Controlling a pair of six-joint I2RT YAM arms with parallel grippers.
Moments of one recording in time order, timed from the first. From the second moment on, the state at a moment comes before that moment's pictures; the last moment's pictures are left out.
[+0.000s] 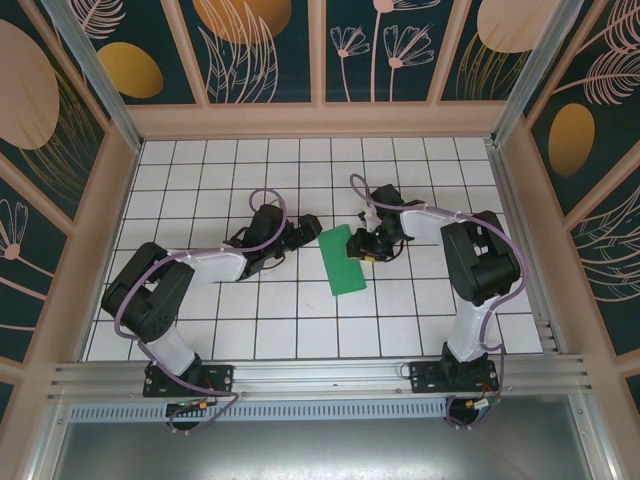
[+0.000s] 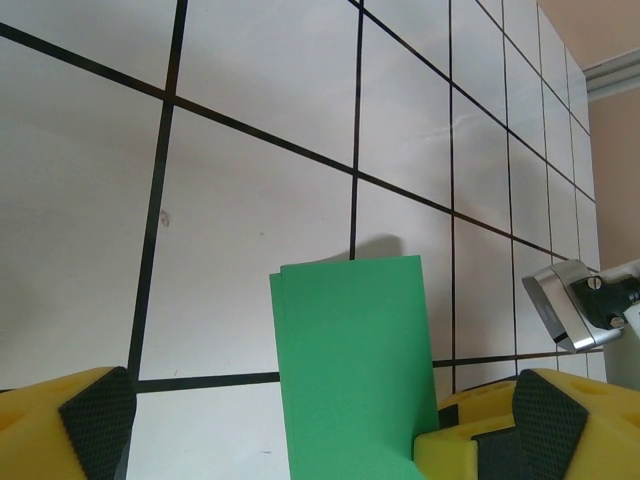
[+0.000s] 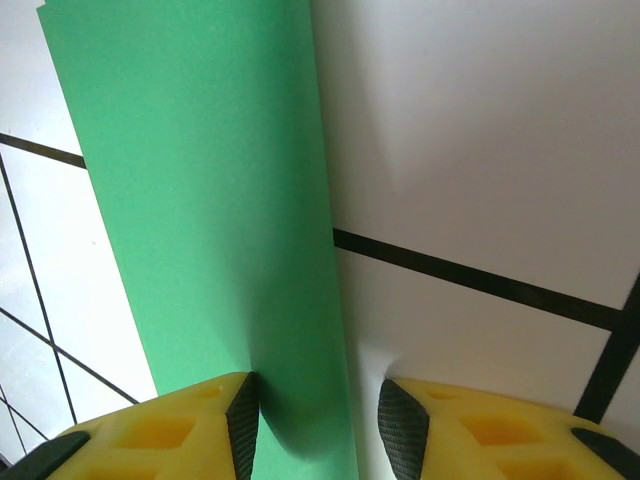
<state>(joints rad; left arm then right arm) -0.60 1.68 0.78 0.28 0.11 -0.98 0.41 1.89 1.09 -0.53 -0.48 0.35</state>
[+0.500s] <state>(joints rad) -0.60 1.70 0.78 0.28 0.10 -1.00 0.43 1.89 1.10 -0.54 -0.45 0.34</state>
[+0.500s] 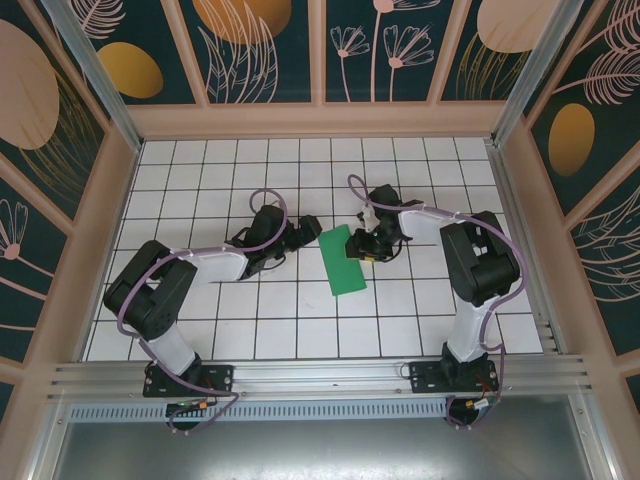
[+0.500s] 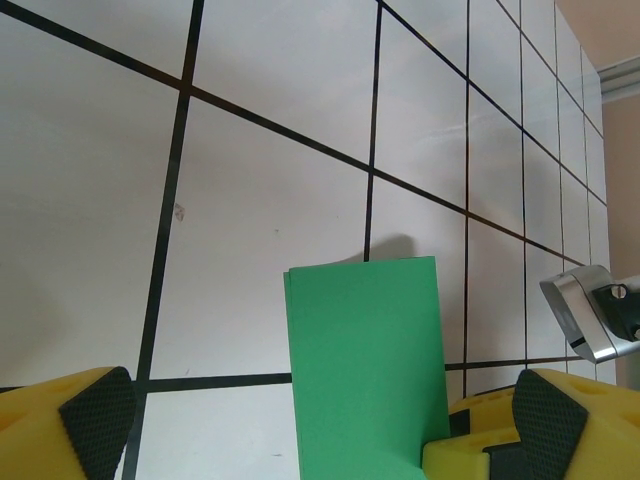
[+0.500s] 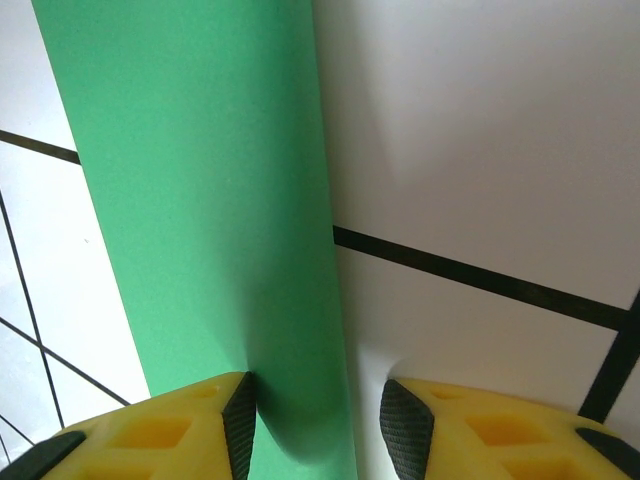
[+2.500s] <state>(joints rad) -0.61 1.89 0.85 0.44 0.41 -1.04 0.44 1.91 1.13 -0.58 -0.41 0.34</state>
